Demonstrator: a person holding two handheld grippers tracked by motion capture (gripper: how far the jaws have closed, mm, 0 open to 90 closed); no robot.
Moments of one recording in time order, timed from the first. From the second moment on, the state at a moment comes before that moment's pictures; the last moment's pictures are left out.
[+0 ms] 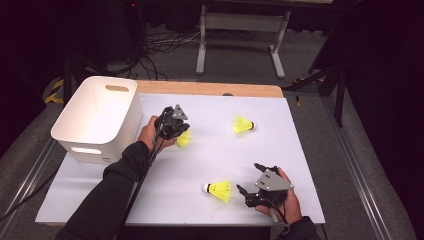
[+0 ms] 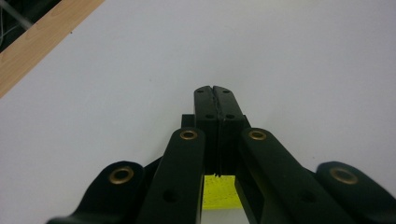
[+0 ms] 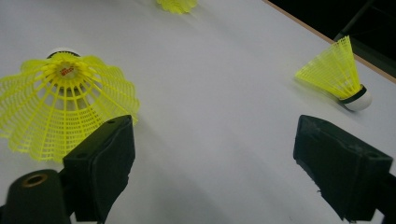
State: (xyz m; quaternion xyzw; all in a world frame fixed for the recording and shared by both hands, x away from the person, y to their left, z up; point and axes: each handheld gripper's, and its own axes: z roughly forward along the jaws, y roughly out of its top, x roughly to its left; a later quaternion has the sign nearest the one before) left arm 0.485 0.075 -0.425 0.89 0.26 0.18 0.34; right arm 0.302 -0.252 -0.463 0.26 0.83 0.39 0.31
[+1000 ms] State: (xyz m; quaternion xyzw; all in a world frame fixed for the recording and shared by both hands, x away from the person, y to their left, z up) left arm 0.486 0.078 -0.433 0.90 0.26 0.18 0.30; right arm 0.302 -0.248 -0.464 0.25 0.83 0.39 0.31
